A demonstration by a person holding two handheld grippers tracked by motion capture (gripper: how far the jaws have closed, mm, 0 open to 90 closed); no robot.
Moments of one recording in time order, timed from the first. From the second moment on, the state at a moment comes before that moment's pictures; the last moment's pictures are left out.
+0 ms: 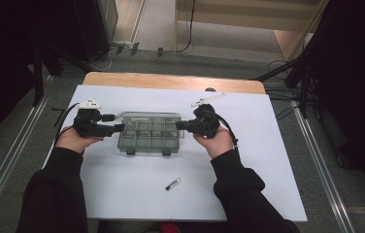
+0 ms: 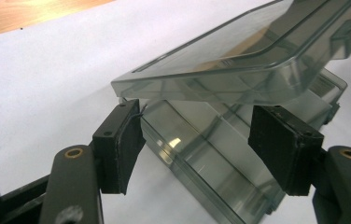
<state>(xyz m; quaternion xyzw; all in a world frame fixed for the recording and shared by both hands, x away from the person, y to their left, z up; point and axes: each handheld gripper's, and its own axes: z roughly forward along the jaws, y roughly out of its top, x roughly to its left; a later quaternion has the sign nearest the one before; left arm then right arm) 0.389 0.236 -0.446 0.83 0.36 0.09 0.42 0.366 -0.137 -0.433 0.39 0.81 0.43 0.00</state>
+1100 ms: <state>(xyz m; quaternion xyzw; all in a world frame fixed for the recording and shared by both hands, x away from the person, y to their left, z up) 0.401 0.233 -0.441 0.81 0.39 0.08 0.43 0.362 -0.148 -0.441 0.39 0.81 0.44 0.01</state>
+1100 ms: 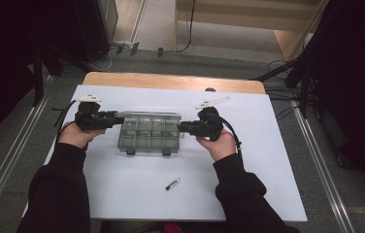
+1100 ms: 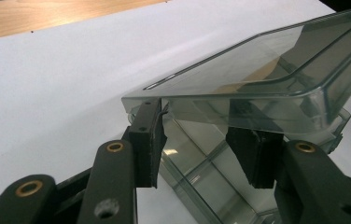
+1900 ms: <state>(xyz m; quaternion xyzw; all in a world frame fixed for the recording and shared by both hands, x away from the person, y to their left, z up) 0.402 0.230 -0.443 0.81 0.39 0.09 0.43 0.380 -0.138 -0.449 0.38 0.80 0.46 0.07</state>
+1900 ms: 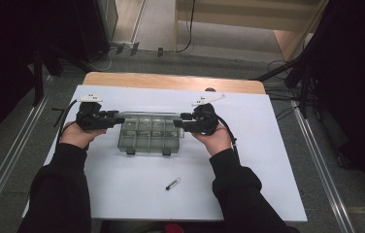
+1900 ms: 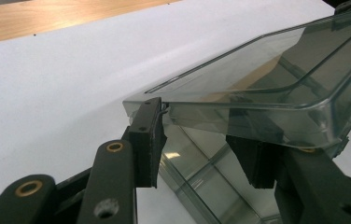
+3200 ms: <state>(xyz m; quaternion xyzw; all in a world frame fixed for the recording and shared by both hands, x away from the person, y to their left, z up) 0.423 0.222 -0.434 0.78 0.41 0.11 0.46 0.410 -0.132 -0.442 0.41 0.77 0.48 0.09</state>
